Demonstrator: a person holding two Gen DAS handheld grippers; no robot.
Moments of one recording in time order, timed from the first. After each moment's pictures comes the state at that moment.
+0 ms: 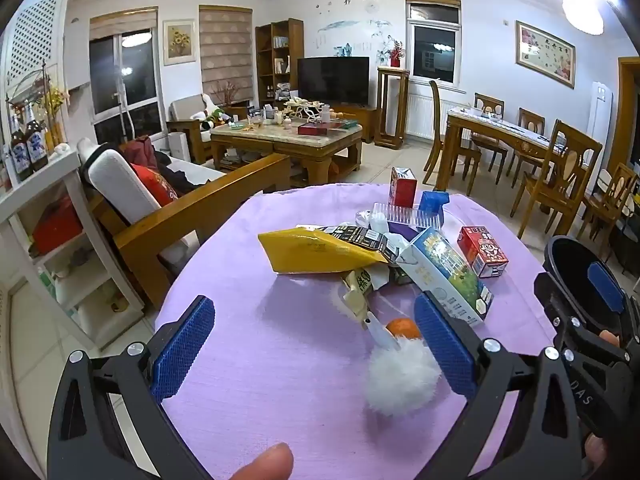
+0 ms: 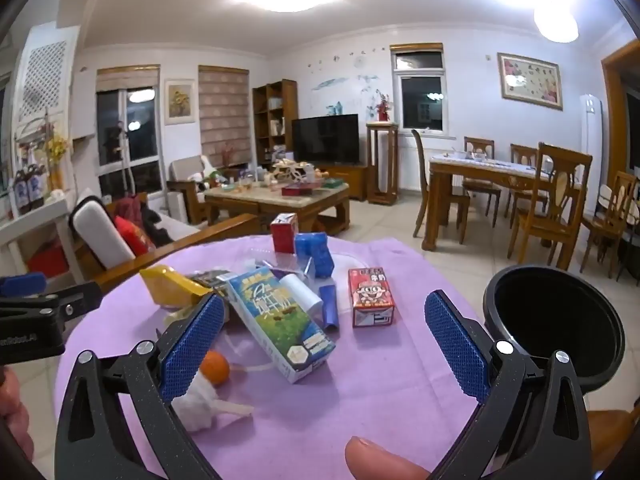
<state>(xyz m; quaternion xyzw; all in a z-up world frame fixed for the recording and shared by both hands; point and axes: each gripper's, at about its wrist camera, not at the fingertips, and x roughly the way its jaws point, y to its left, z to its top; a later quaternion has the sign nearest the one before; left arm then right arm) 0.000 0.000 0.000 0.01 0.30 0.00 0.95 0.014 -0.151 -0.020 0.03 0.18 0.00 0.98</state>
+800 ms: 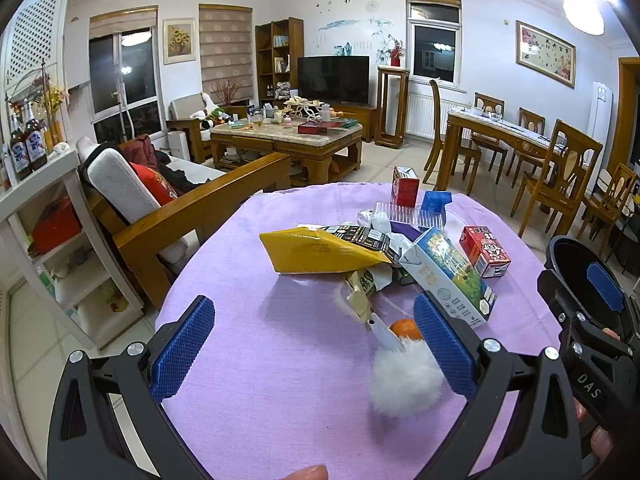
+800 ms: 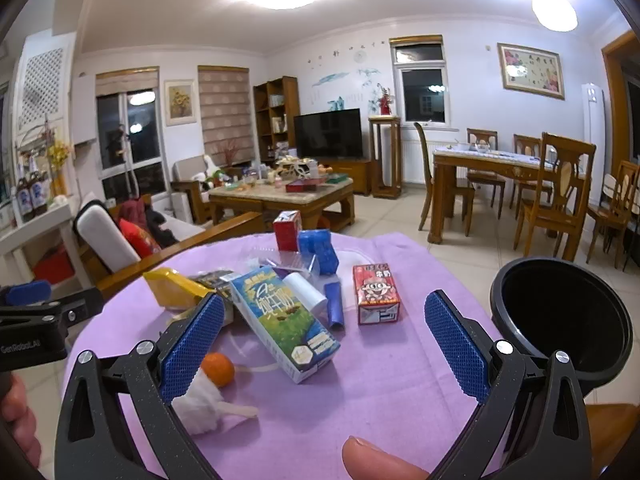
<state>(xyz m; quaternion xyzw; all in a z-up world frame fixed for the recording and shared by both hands) 0.003 0.002 -0.002 0.01 0.30 0.00 0.95 0.022 -0.153 -0.025 0.04 0.19 0.01 0.98</state>
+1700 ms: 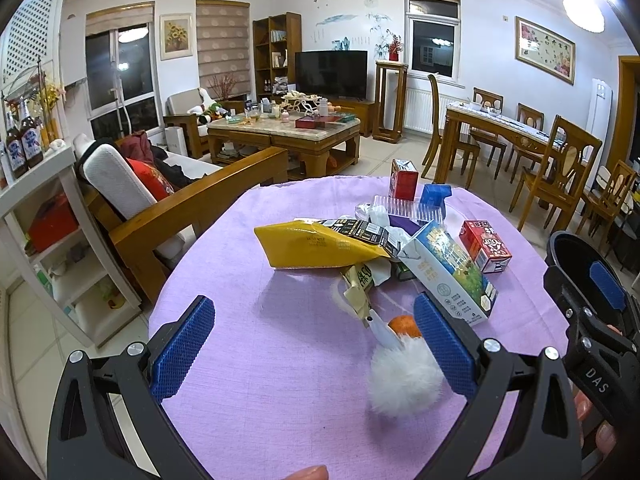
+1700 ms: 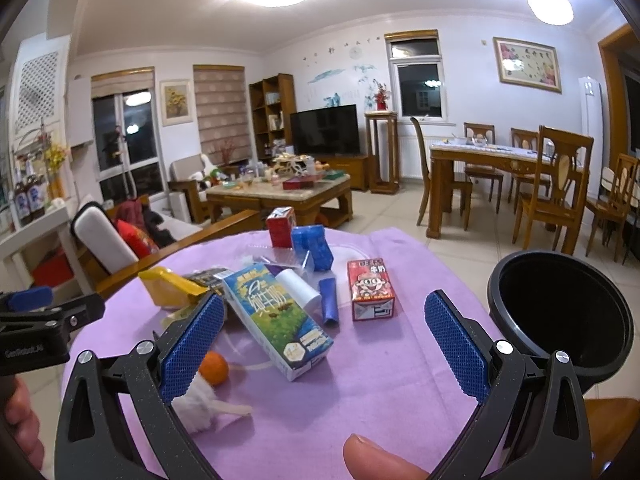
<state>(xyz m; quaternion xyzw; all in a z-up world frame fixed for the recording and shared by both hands) 0.006 -0.003 -0.013 0.01 0.31 0.00 0.95 0.023 -0.159 -0.025 0.05 0.19 0.00 0.98</state>
